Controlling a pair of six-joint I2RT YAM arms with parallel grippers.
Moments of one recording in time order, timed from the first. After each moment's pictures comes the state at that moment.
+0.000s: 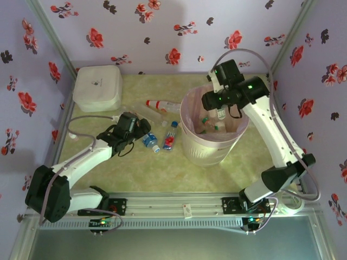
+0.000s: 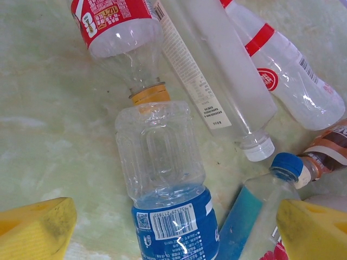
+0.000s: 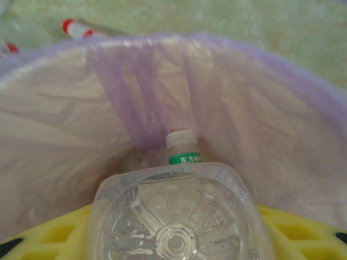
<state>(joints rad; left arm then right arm) -0.56 1.24 0.77 -0.34 -0.21 -0.96 0.49 1.54 1.84 -1.29 0.05 0.13</state>
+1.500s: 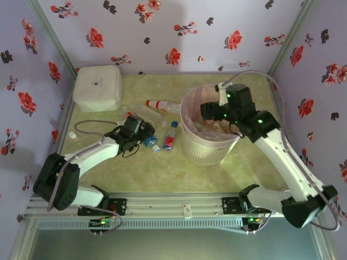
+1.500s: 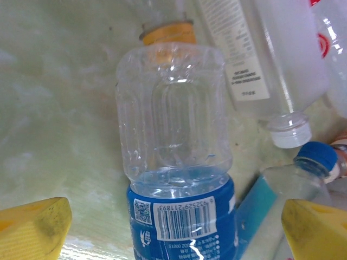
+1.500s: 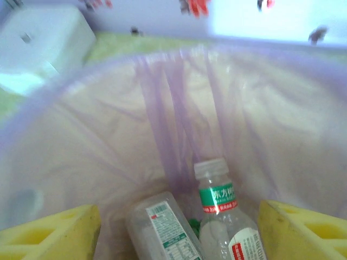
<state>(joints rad) -0.59 1.38 0.75 -0.29 -0.13 -1.12 0.52 1.13 1.33 -0.78 0.02 0.22</state>
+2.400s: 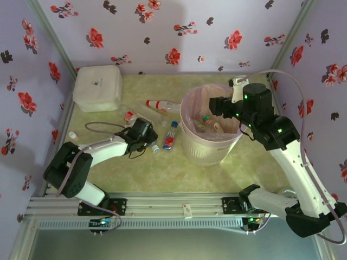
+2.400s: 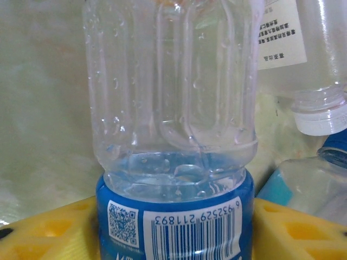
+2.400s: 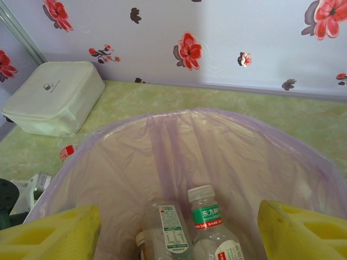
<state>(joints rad) -0.64 1.51 0.75 -0.20 -0.12 -1.19 0.51 1.06 1.43 -0.82 0.06 0.21</state>
